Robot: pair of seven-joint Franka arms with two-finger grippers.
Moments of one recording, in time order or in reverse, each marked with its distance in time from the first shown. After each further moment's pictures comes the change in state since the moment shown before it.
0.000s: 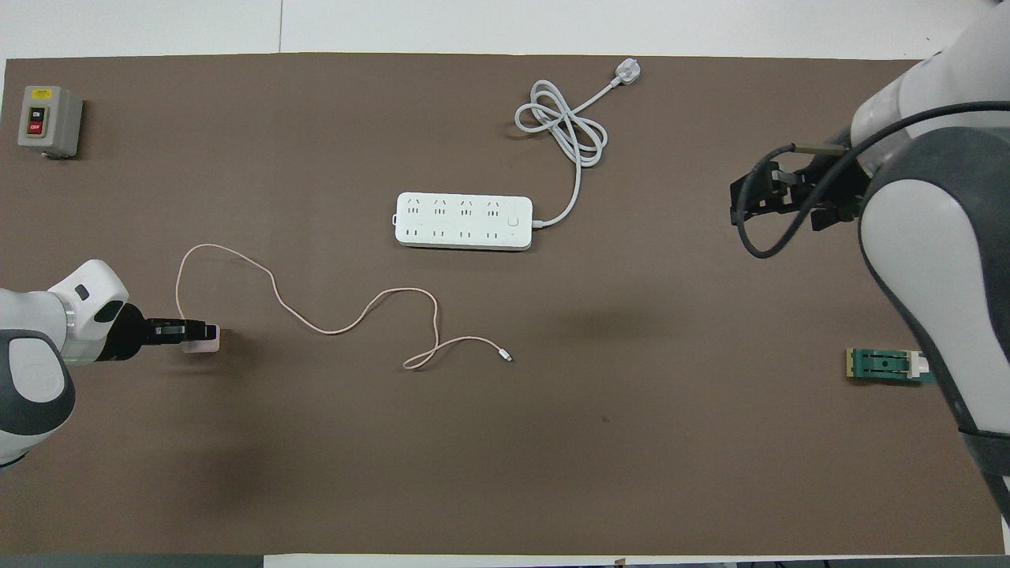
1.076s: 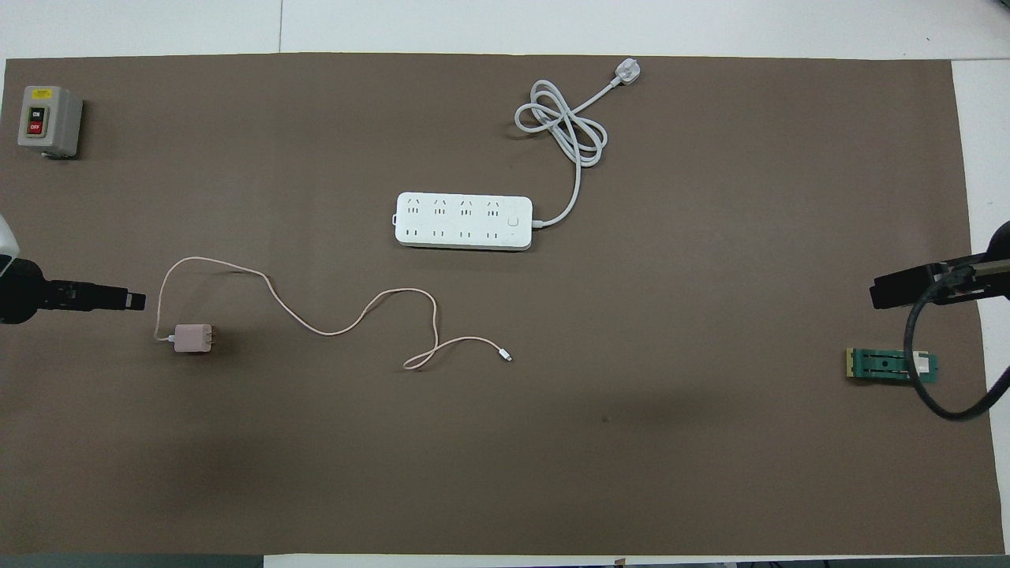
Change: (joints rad) left arm 0.086 0.008 0.004 0.348 0.182 -0.334 -0.034; right arm -0.119 -0.284 -0.001 -0.181 -0.117 -0.070 -0.211
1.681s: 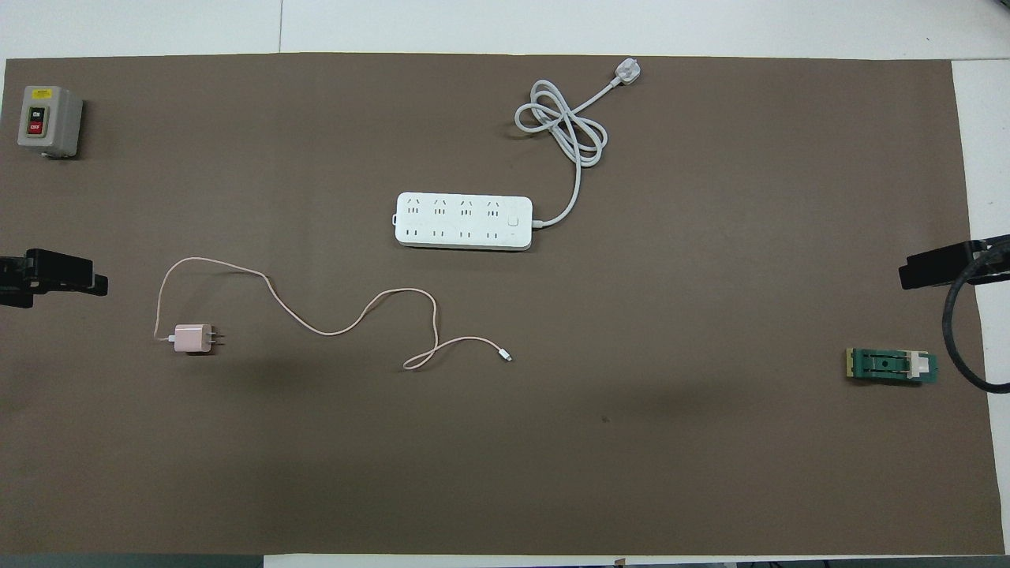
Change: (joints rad) left arm -0.091 -0.064 -0.049 0.218 0.173 -0.284 -0.412; right arm -0.023 0.037 0.002 0.059 0.000 -0.014 -0.016
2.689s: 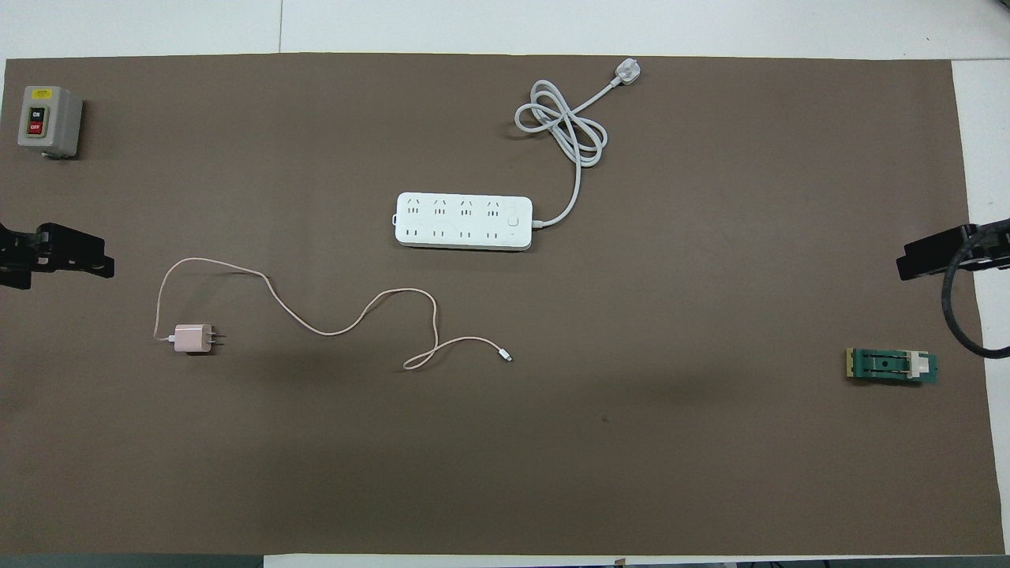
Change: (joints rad) left arm -0.041 0.059 -0.009 0.113 0.054 -0.059 -0.051; right arm 0.000 0.059 -0.002 0.064 0.000 -0.046 0.000
